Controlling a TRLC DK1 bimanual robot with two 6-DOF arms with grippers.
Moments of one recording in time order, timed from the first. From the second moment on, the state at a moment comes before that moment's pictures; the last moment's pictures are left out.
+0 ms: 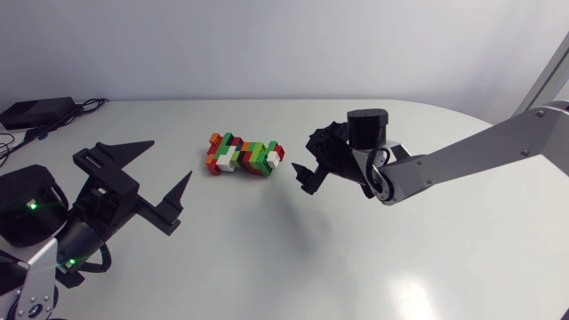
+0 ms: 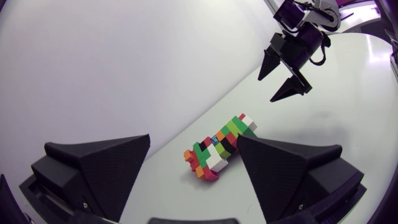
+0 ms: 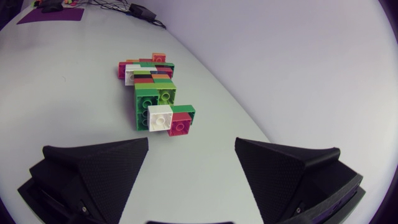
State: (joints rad) left arm -0.26 1.01 0.23 0.73 0.10 0.61; right arm 0.42 1.88 0.94 0.61 -0.16 -0.66
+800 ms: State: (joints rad) left arm -0.26 0.97 0.23 0.73 0.10 0.61; right arm 0.26 2.07 1.28 0.21 -0.64 -0.17
